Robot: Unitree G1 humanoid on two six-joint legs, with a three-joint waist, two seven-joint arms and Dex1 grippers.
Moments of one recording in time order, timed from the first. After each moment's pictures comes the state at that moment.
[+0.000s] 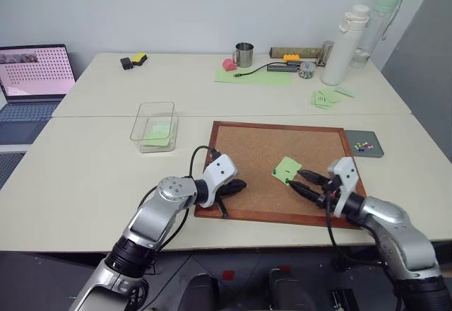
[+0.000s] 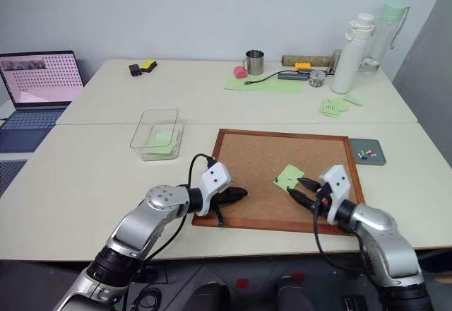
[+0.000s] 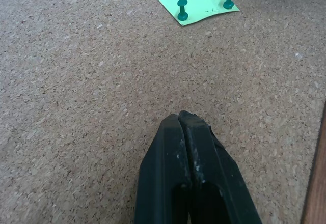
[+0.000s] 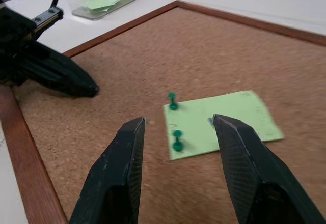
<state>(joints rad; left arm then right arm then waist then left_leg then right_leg) -0.36 0.45 -0.33 -0.14 -0.11 0.58 -0.78 -0.06 -0.48 -0.01 -0.25 0.37 0.41 0.72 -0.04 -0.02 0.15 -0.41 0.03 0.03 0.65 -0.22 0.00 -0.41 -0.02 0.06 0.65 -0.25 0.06</state>
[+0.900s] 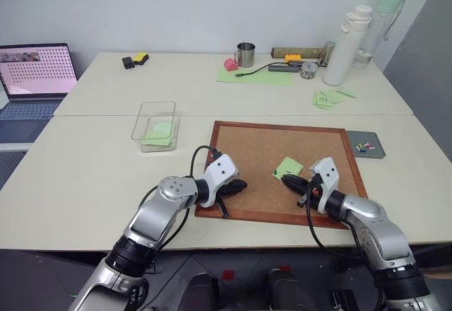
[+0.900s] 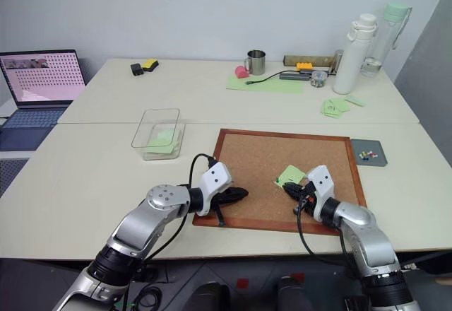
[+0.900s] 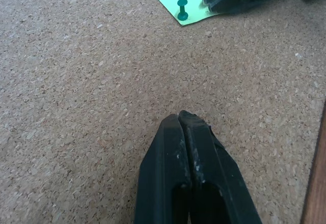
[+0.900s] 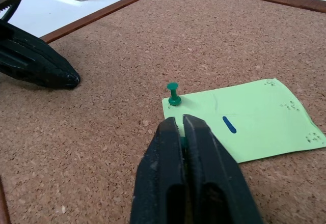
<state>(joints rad) -0.37 0.45 -0.33 -0.14 -0.11 0.58 -0.78 -0.14 -0.42 0.05 -0.10 0.30 0.38 0.70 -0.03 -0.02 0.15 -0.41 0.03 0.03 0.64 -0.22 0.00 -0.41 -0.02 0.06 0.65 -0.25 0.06</state>
